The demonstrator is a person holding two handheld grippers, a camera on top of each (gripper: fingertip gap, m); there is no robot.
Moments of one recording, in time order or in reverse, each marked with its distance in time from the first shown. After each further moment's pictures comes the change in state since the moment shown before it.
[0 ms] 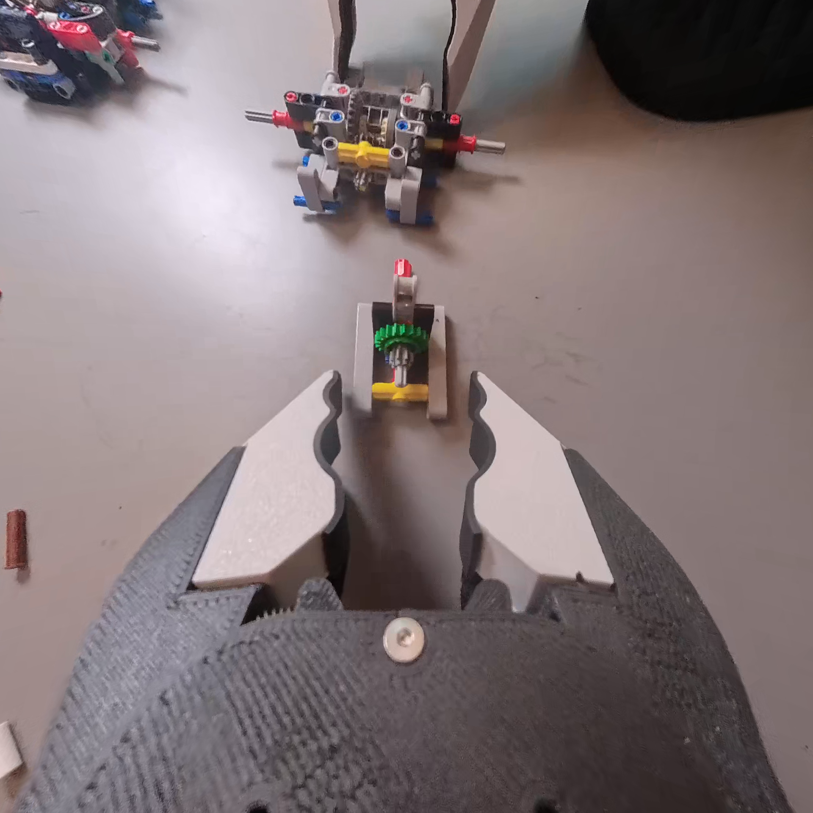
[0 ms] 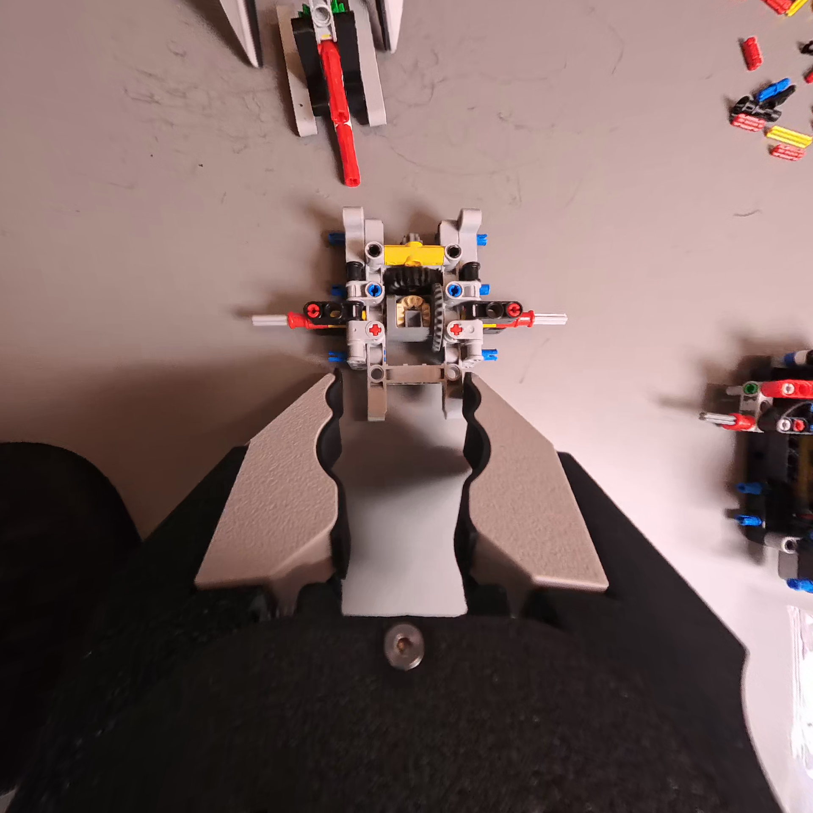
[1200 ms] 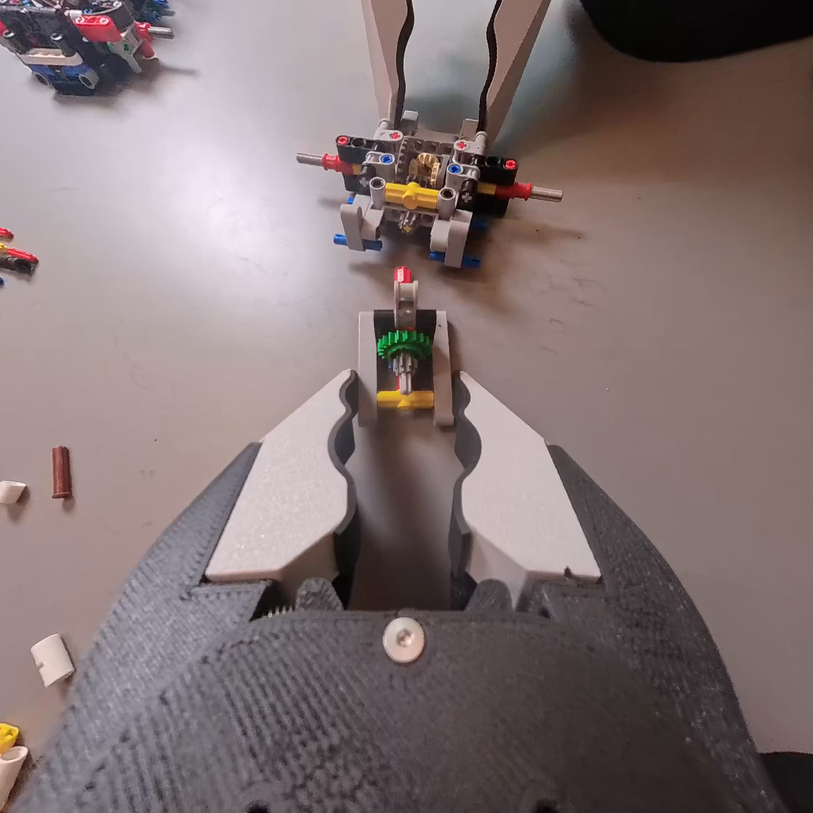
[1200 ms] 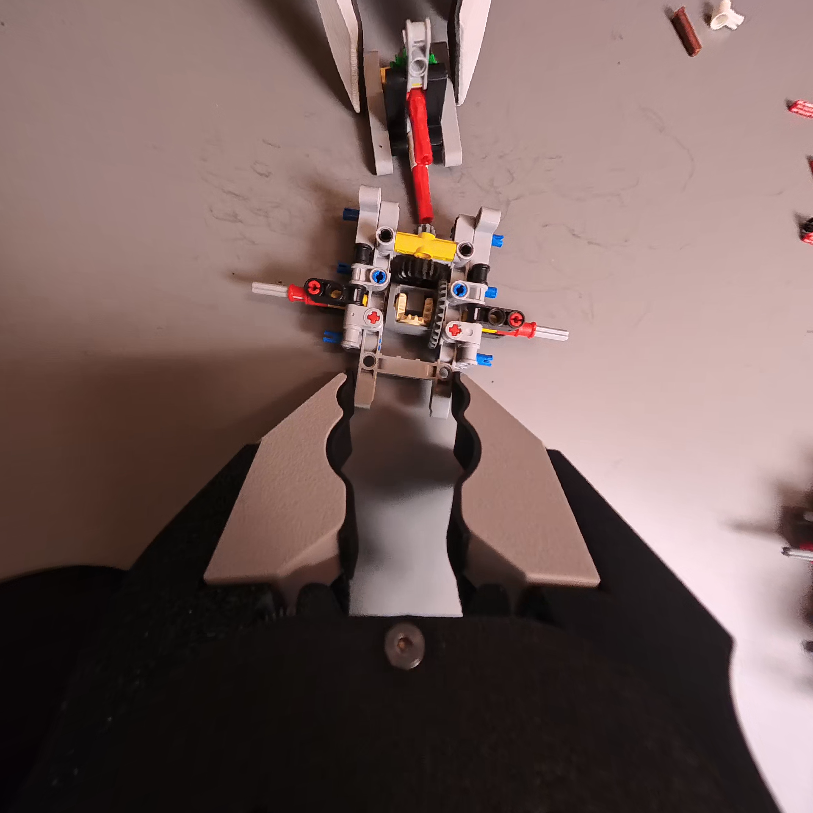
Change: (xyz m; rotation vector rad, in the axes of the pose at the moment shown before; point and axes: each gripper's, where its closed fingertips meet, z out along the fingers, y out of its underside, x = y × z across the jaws) left arm -0.007 0.024 -0.026 0.031 0.009 0.049; right arm -0.034 -0.045 0.031 0.040 -0.028 -0.021
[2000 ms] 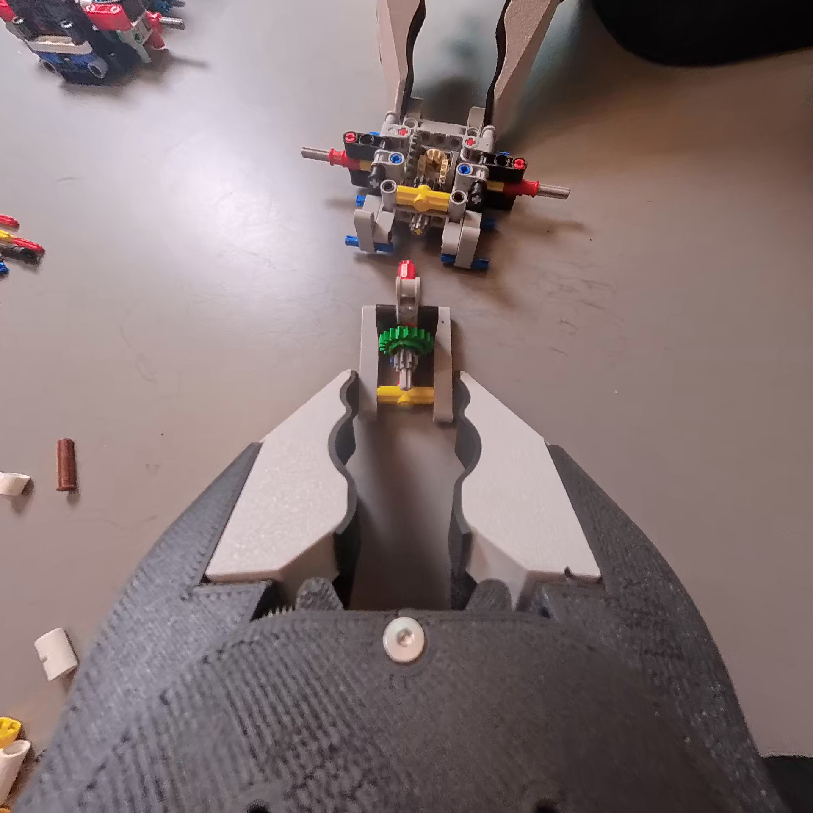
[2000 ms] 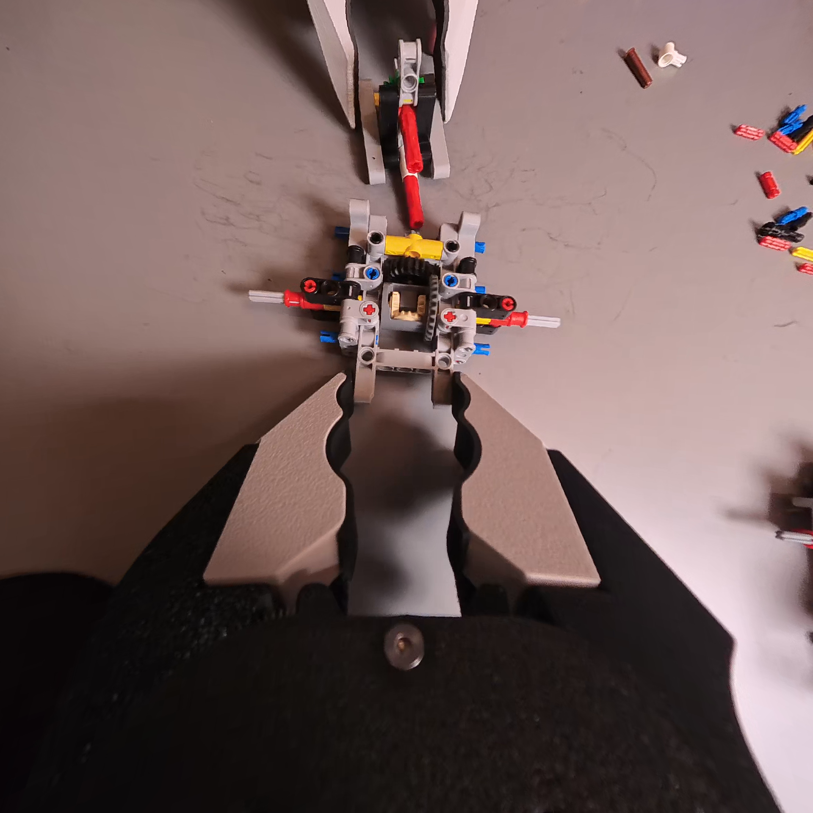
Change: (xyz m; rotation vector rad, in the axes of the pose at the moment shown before) left arm -0.004 0.001 0.000 -0.003 -0.007 -0.016; right arm 0.005 0.003 -0.003 0.091 0.039 0.000
